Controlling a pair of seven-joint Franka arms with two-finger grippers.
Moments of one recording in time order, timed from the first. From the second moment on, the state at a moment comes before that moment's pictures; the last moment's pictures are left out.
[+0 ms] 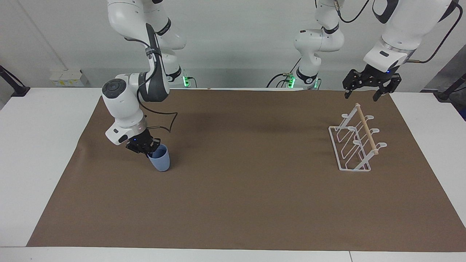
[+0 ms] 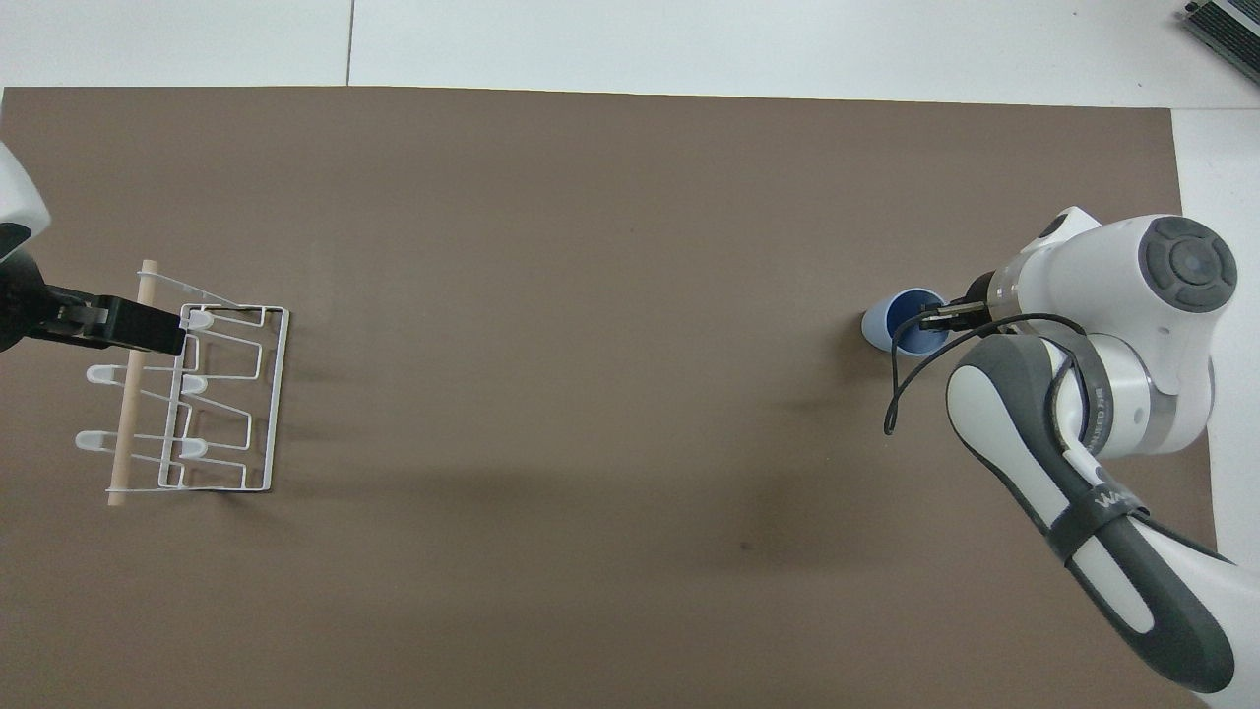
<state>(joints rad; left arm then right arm) -0.11 -0.06 -0.01 -1.61 0.00 1.56 0.07 -0.14 0.19 0.17 -2.02 -0.03 2.30 -0.03</state>
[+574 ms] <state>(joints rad) -0.11 -0.06 -0.01 -1.62 0.00 1.56 0.07 -0.14 0.18 0.17 -1.84 -0.03 2.07 -0.03</state>
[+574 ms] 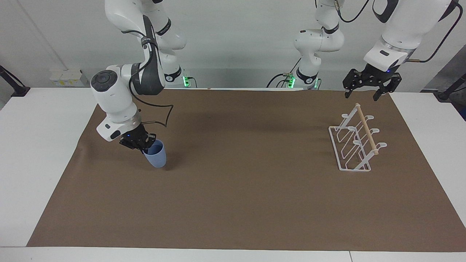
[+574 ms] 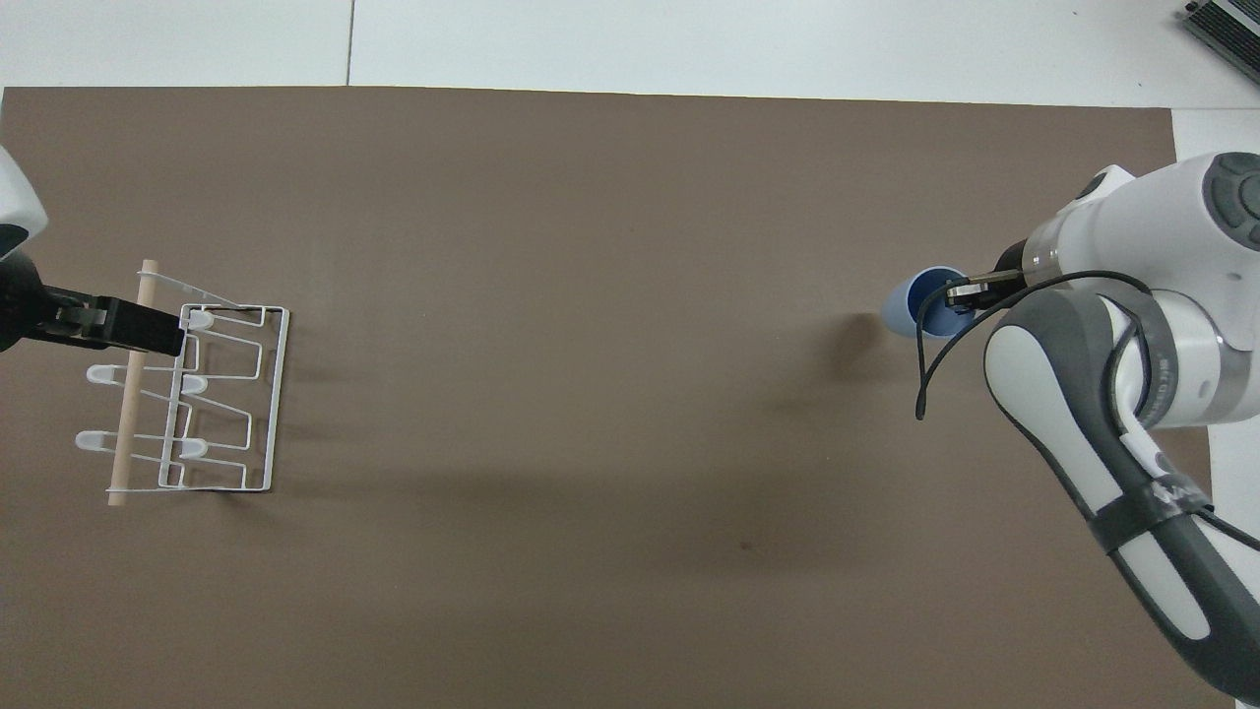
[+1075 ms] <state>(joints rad) -0.11 -0.06 -0.01 -1.62 0.00 1.56 0.08 -0.09 0.14 0.21 -1.65 -0.03 1.81 -0.03</state>
